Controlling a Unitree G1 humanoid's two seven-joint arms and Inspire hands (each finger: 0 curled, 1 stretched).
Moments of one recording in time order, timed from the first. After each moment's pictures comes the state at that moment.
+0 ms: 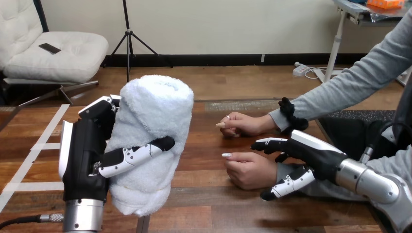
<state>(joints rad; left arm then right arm) 0.10 0.07 0.09 0.06 -0.03 -0.55 -0.05 -0.56 -0.52 0.19 1.06 -0.41 -0.67 0.39</state>
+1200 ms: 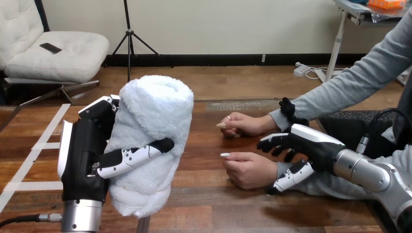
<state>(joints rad) 0.10 0.08 0.10 0.07 -0.07 -0.56 -0.09 -0.64 -0.52 0.26 1.11 -0.51 -0.57 0.32</state>
